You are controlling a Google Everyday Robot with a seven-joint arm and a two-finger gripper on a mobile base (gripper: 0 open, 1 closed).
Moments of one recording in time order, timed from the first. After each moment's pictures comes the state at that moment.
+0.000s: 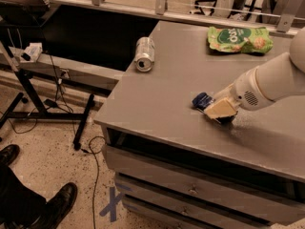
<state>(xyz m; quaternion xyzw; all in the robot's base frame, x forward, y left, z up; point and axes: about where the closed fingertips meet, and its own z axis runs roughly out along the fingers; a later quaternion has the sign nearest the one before) 0.516 -0.185 0.828 -0.41 0.86 0.14 0.28</state>
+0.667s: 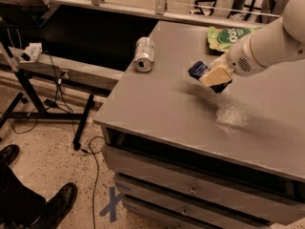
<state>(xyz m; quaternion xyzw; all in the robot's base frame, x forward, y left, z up) 0.594 -0.176 0.885 -0.43 0.83 0.08 0.35</state>
